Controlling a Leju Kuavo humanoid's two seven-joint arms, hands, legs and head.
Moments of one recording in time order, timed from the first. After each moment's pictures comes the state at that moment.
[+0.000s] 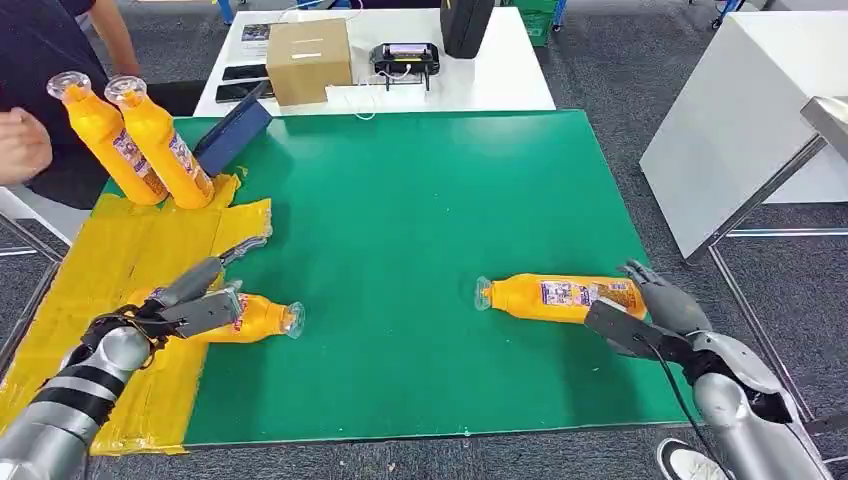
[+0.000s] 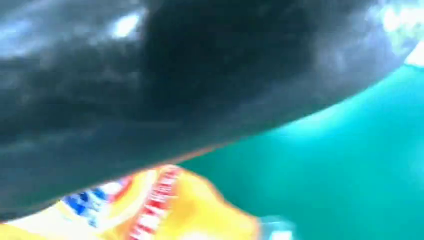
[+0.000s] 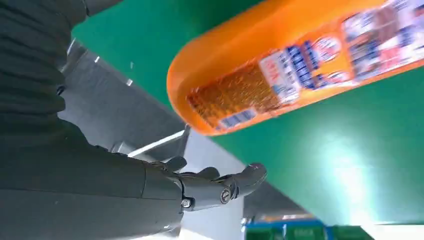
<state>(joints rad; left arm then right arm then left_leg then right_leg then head) -0.46 0.34 -0.33 -1.03 -0.55 -0.17 -0.42 -0.13 -0.48 0.14 -1.43 0.72 0.22 0.11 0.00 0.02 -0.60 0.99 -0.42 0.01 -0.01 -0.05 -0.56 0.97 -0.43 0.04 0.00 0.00</state>
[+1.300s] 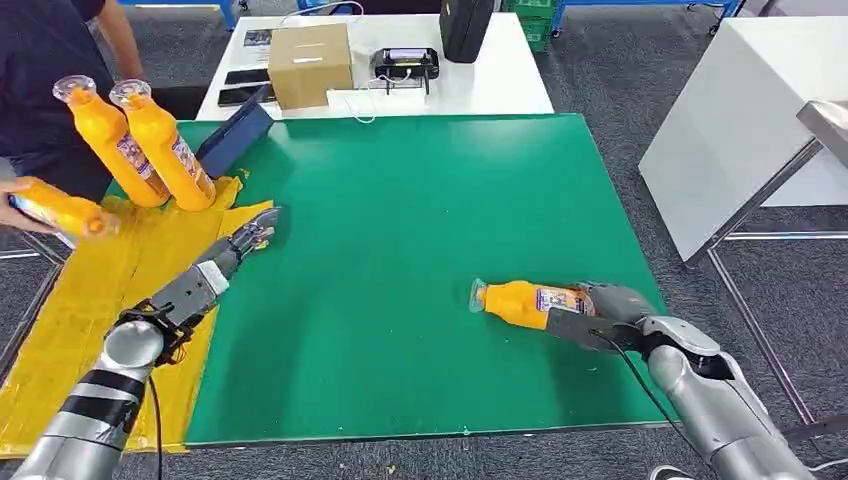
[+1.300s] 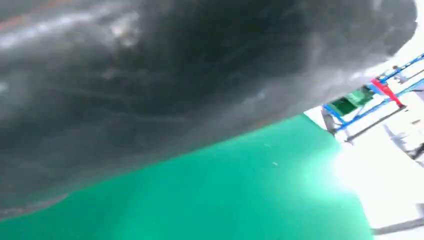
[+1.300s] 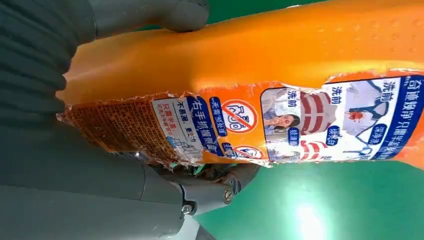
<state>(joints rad) -0.41 0.22 -0.21 -1.21 -0.29 -0.33 -0.38 -0.32 -0.44 0.37 -1.07 0.75 0.34 -0.01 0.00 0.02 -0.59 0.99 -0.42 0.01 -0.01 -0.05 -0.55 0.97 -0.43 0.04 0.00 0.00</state>
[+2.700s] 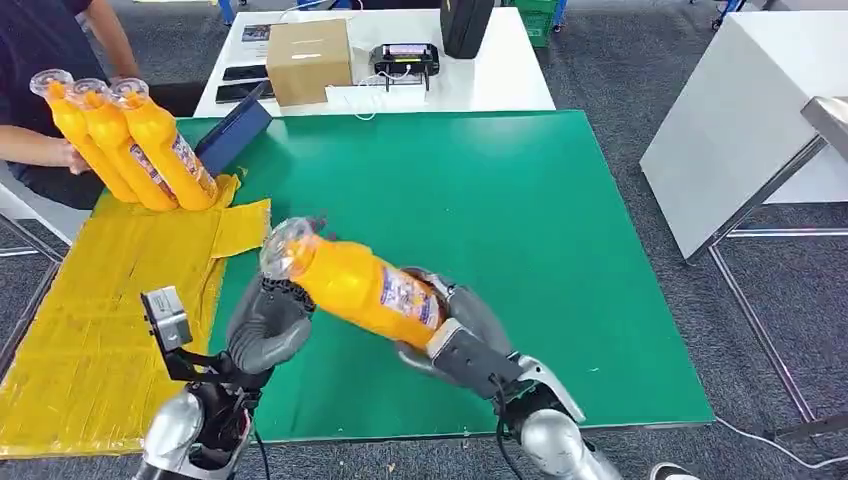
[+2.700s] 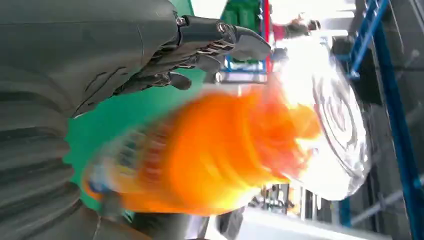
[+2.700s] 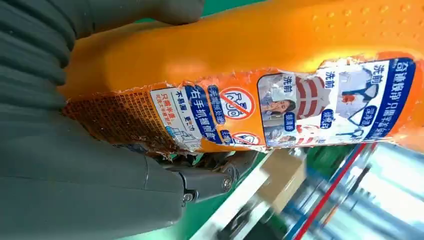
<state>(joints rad) -0.08 -0.06 -0.32 -1.71 0.25 -0.33 -0.12 -0.08 -0.02 0.55 -1.72 0.33 0.07 0.04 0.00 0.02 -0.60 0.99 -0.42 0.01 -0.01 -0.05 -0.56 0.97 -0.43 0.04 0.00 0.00</state>
